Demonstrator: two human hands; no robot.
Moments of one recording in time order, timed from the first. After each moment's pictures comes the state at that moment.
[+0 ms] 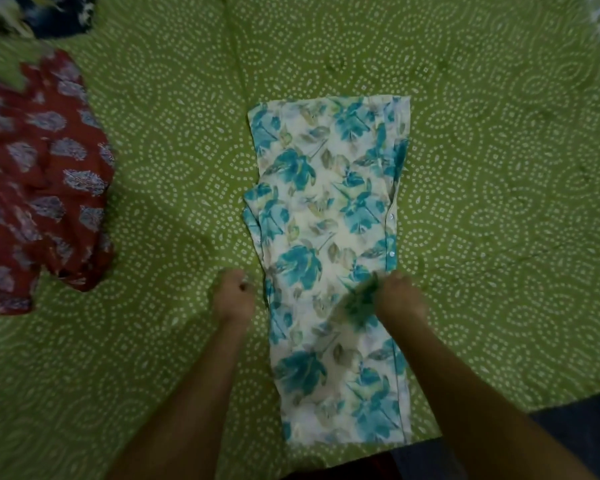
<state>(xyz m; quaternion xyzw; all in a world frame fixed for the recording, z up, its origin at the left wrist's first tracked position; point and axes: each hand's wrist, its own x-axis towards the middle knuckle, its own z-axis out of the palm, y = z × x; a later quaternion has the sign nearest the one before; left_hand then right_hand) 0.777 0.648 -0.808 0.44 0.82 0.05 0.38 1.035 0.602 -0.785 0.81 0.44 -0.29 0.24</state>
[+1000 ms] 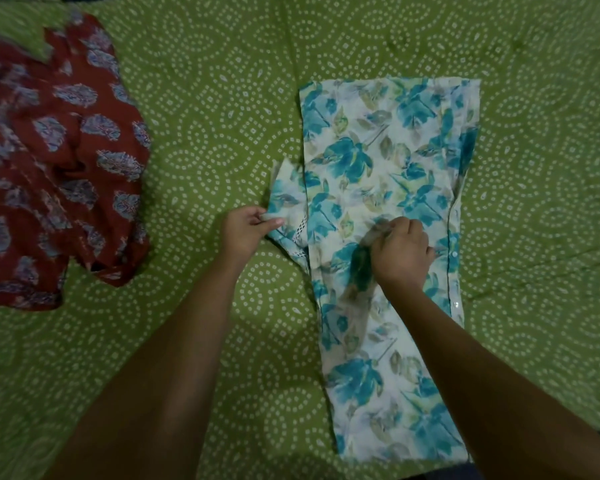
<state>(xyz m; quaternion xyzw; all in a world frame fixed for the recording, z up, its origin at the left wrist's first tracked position) 0.714 0.759 -0.813 0.43 0.70 0.22 0.53 0.939 0.679 -0.809 0.88 0.45 -0.16 0.01</state>
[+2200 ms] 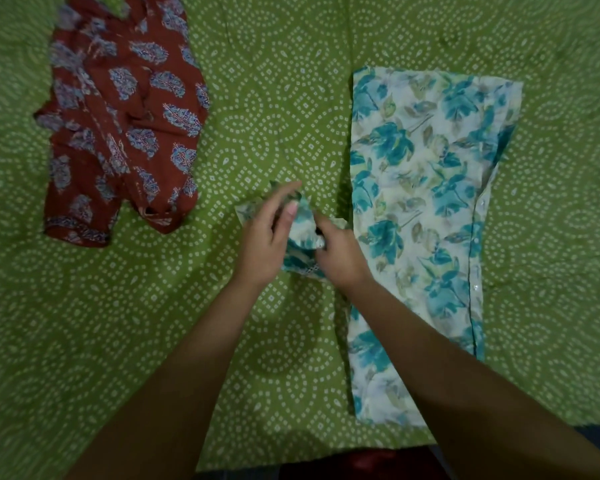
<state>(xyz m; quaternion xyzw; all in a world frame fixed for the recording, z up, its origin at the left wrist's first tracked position) 0.666 0.670 -0.739 0.57 0.57 0.37 0.47 0.807 0.655 -0.764 0.65 0.61 -0.43 -0.18</state>
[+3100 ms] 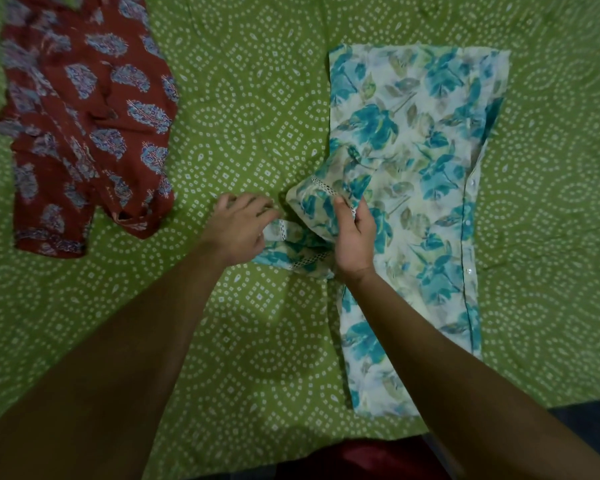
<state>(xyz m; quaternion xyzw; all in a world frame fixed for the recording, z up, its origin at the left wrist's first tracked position) 0.632 0.711 -0.803 0.89 0.43 -0.14 0.09 0.817 0.658 -0.751 0.71 0.20 -0.51 -0.44</state>
